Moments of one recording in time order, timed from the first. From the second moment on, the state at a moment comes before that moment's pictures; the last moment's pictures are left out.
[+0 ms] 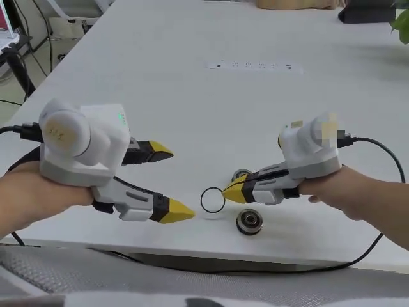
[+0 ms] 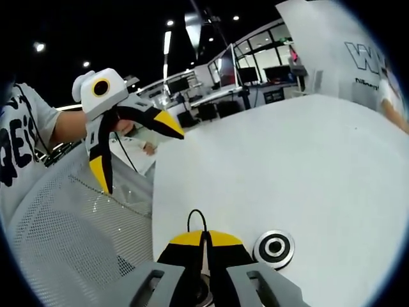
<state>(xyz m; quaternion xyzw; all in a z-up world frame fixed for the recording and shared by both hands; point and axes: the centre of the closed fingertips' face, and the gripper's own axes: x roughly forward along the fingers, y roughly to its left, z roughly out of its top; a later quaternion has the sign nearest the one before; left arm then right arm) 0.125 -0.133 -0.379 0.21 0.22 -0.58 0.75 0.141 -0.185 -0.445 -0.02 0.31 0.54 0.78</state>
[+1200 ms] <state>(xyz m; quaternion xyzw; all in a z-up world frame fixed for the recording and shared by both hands) 0.121 -0.158 -0.387 0.22 0.22 -0.60 0.73 0.133 -0.215 -0.439 -0.01 0.29 0.53 0.80</state>
